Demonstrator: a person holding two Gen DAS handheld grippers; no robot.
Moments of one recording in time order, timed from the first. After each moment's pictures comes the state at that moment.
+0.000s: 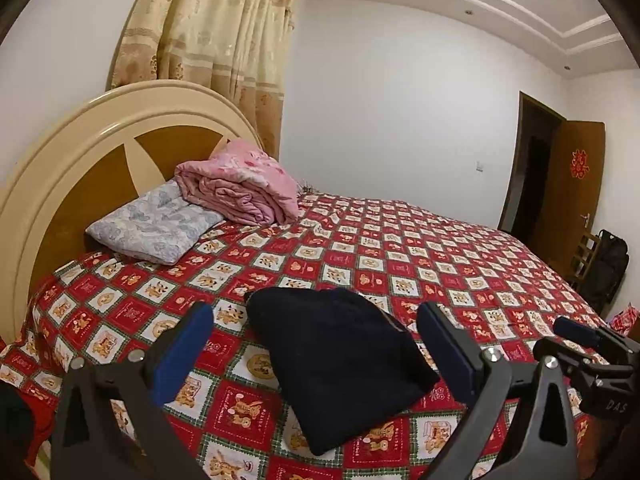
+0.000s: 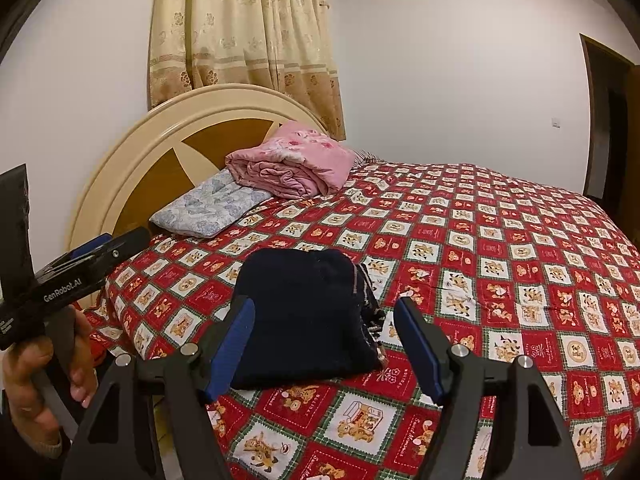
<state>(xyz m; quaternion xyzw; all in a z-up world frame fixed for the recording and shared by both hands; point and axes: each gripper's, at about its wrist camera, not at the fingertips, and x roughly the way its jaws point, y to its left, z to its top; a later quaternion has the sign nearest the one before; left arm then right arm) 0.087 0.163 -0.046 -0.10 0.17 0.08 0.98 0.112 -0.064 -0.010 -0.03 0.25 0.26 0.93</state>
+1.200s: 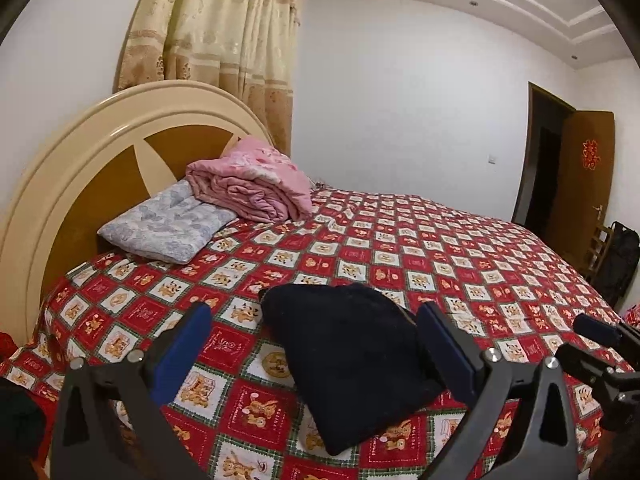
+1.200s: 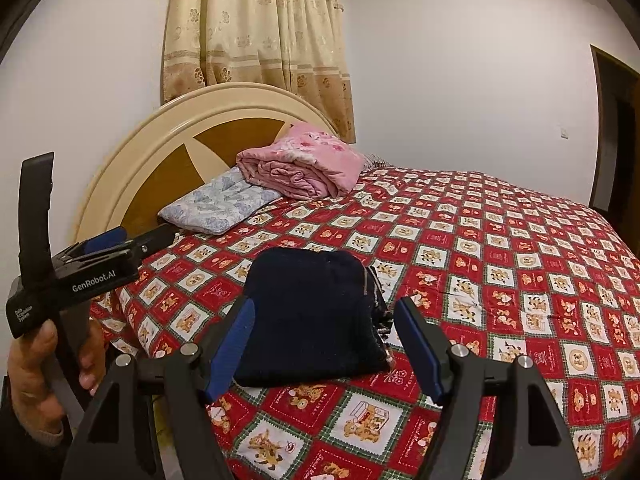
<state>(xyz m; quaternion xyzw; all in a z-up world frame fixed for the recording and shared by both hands) 0.096 0.164 -0.050 -0.08 0.18 0.11 0.97 0.104 -0.061 -0.010 -0.05 0.24 0.28 0.93</state>
